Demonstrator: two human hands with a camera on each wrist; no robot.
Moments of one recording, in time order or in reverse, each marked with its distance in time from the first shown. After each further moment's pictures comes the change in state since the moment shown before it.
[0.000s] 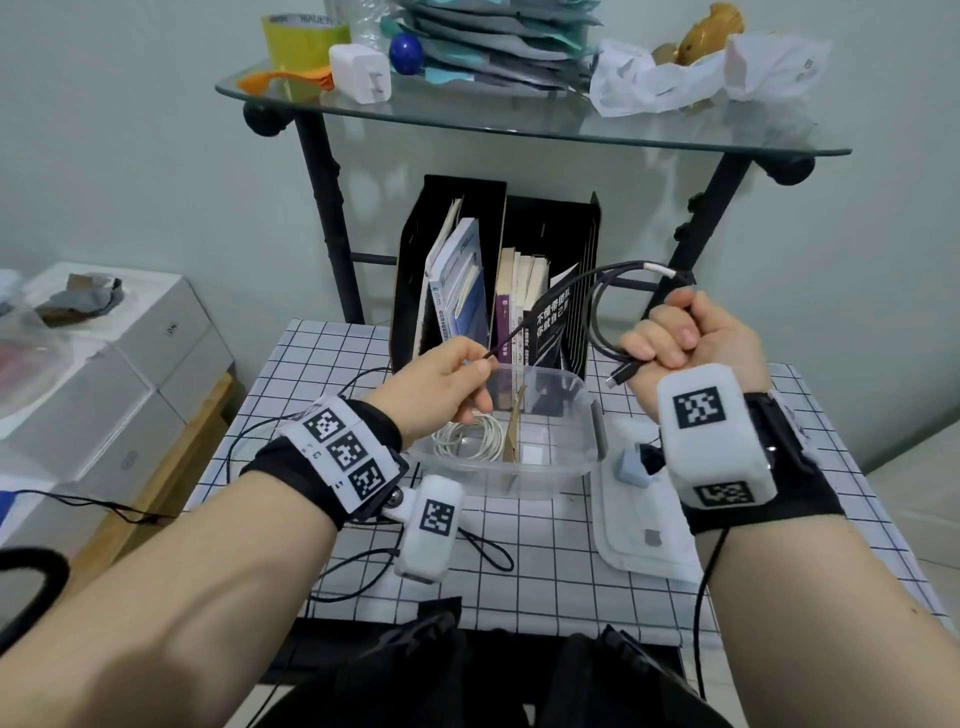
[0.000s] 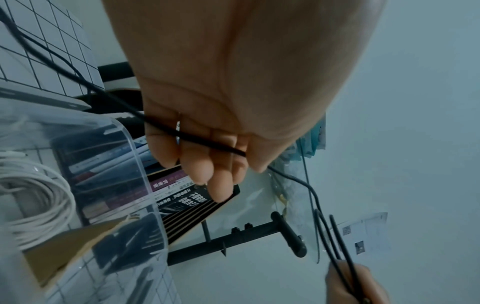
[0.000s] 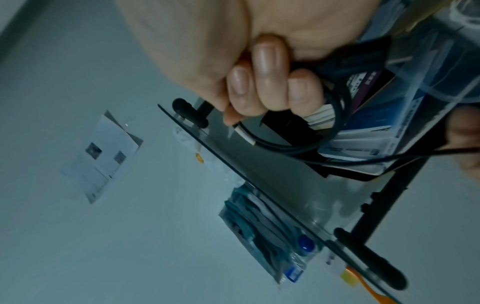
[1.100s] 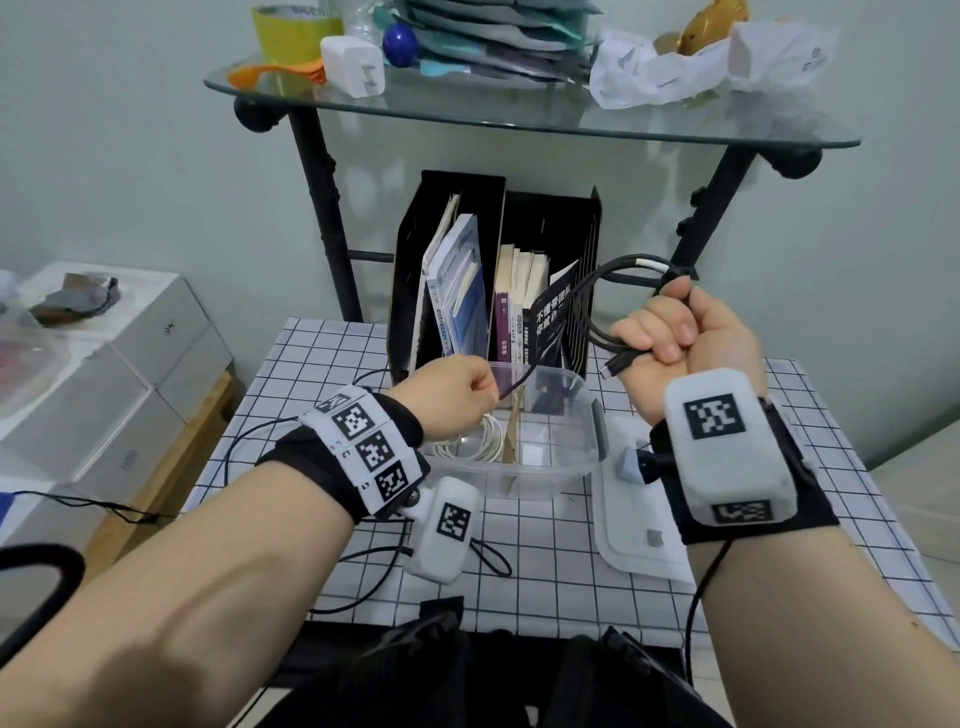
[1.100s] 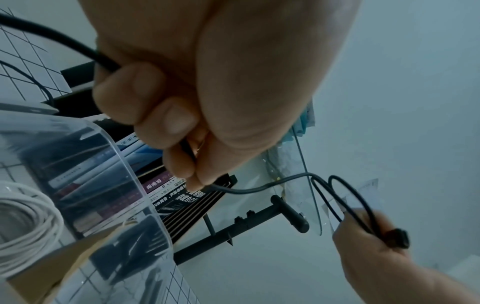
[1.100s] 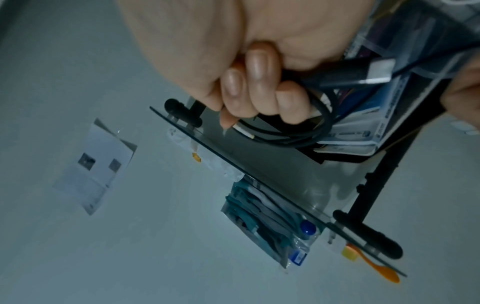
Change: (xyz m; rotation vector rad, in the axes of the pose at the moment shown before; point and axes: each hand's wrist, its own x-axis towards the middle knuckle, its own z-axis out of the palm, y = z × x) left_hand 0.009 0.012 0.006 0.493 -0.063 -0.054; right_hand 0.001 0.008 0.008 0.144 -0.035 0.018
